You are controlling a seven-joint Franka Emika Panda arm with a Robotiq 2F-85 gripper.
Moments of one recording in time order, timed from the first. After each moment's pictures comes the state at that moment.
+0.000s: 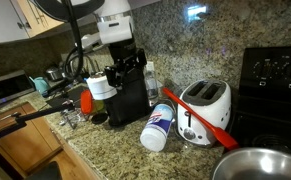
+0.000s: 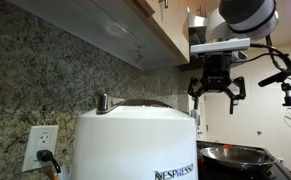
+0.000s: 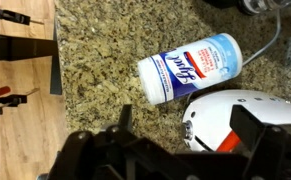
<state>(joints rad) -0.07 -0.16 0.03 -2.33 0.19 2.30 1.25</state>
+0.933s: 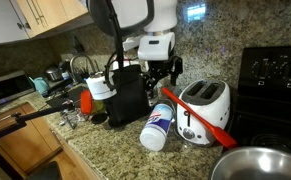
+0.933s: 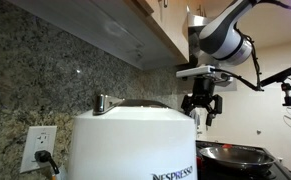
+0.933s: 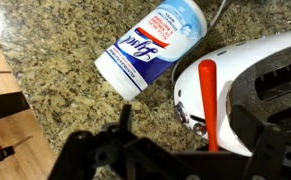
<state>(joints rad) -0.10 0.10 -0.08 -2.13 0.37 2.35 1.39</state>
